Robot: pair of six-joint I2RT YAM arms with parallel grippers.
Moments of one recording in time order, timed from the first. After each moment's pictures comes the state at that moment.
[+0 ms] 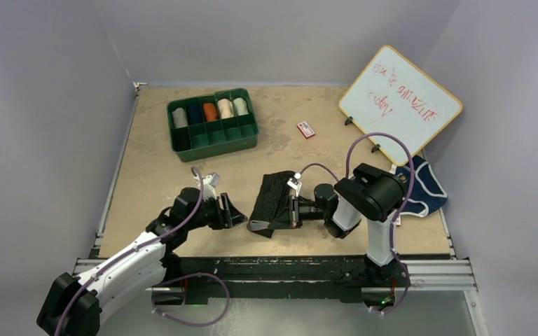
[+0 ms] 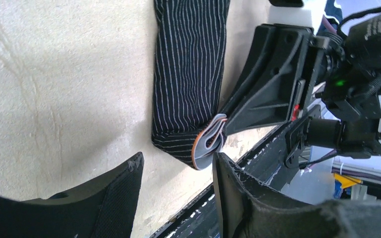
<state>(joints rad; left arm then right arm) -0.56 0.76 0.22 -0.06 0.32 -0.77 0.68 1.96 0.32 1.29 -0.83 1.02</state>
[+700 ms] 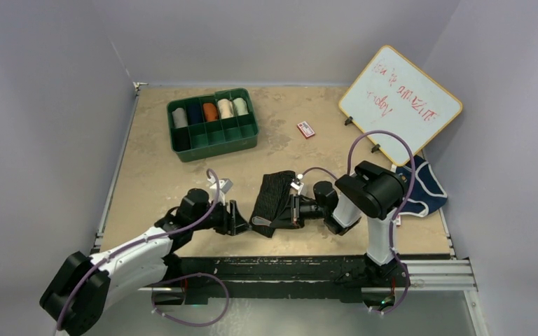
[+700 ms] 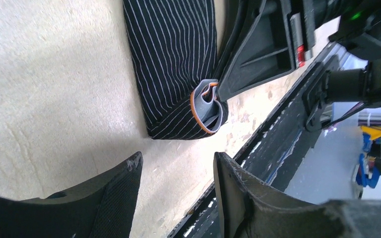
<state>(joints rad) -0.58 0.87 0.18 0.12 0.44 -0.61 0.63 1.99 0.34 1.20 -0.84 1.19</state>
